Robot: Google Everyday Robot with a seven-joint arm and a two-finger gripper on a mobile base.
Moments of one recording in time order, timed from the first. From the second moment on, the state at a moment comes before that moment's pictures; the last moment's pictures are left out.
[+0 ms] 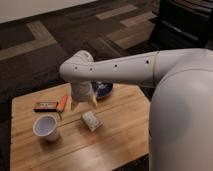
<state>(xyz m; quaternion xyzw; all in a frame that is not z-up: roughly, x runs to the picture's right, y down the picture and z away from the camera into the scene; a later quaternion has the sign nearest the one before) -0.106 0.102 0.703 -0.26 0.23 0.64 0.68</state>
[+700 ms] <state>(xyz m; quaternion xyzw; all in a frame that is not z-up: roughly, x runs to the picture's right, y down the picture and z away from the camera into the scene) -0.102 0.100 0.707 -0.26 0.24 0.64 0.68</state>
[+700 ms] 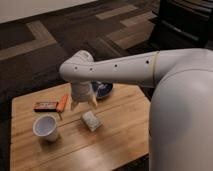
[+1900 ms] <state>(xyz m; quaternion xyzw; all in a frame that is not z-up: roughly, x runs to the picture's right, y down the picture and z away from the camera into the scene) -0.186 0.064 0.777 -0.23 0.26 0.54 0.76</state>
